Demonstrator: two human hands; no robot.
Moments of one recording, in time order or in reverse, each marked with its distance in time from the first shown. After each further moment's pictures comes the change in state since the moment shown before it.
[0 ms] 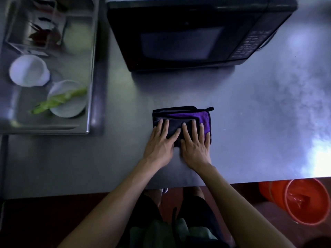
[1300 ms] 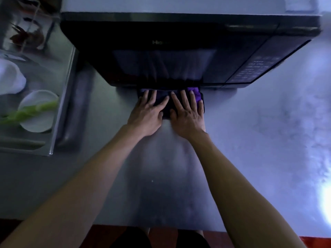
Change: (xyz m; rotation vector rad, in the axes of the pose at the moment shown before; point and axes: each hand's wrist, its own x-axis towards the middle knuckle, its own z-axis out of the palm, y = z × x) left_hand 0.177 -0.027 -0.069 0.060 0.019 -0.164; right_hand 0.191 0.019 -0.086 0.034 0.009 -0.173
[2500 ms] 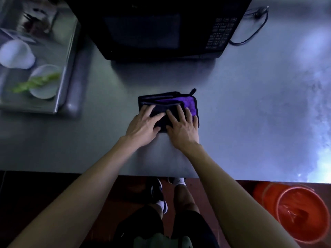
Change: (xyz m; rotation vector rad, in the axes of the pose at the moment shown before) left_hand -0.151 0.074 0.042 -0.050 -0.019 0.012; right_hand -0.177 0.024 0.030 -0.072 -0.051 -0.003
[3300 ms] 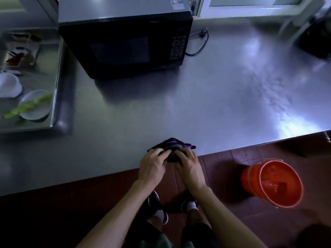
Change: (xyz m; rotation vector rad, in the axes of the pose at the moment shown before) left_hand -0.149 0.086 0.042 -0.210 0.218 0.174; right_hand -0.202 0.000 0.030 0.368 0.336 0.135
